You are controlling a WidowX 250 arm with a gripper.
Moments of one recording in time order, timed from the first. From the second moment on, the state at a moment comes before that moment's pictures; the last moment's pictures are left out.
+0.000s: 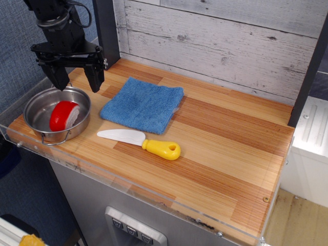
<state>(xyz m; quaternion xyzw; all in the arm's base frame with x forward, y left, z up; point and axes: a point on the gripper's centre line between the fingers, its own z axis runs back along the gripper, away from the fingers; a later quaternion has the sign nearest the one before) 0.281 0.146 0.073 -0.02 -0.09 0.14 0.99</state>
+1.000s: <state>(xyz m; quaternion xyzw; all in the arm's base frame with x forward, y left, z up) 0.318 0.092 0.066 -0.02 -0.07 0.10 0.99</state>
